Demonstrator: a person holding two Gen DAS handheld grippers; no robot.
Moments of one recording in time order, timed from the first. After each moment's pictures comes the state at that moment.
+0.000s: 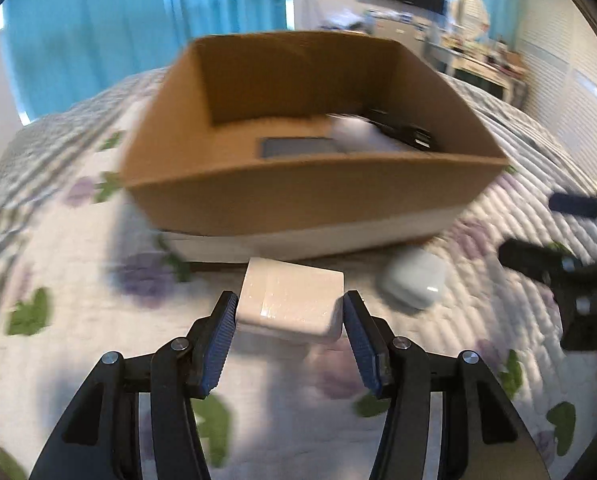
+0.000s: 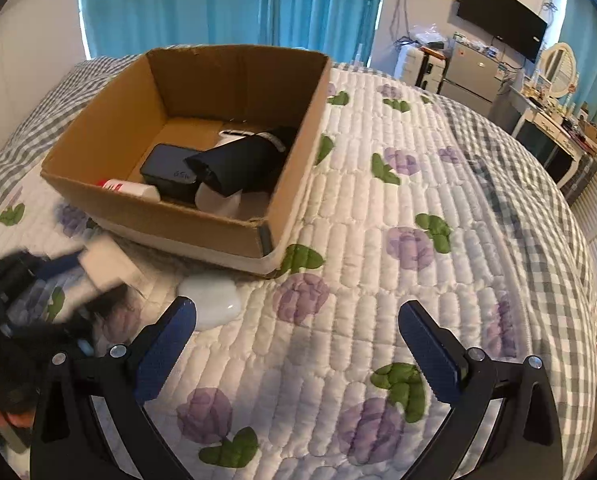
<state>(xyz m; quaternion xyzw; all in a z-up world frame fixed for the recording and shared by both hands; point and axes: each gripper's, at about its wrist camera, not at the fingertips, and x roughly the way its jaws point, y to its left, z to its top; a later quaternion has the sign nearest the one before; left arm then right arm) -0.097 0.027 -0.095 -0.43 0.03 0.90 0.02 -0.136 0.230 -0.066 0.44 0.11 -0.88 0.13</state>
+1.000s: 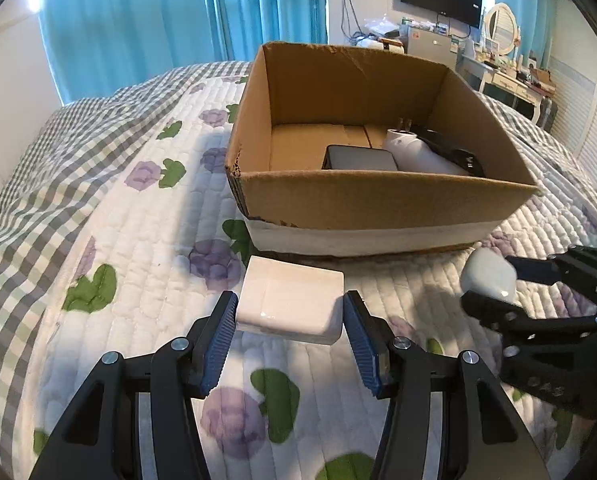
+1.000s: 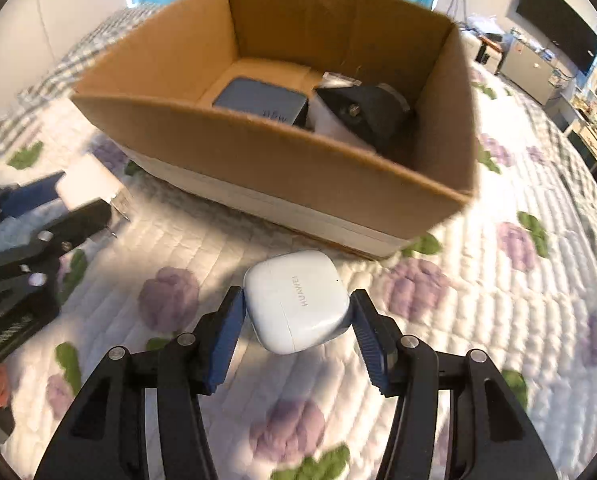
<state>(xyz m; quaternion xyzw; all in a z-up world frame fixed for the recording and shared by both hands) -0.090 0.006 -0.082 -0.43 0.02 0.90 -0.02 -0.131 0.171 -0.099 0.49 0.14 -0.84 0.19</state>
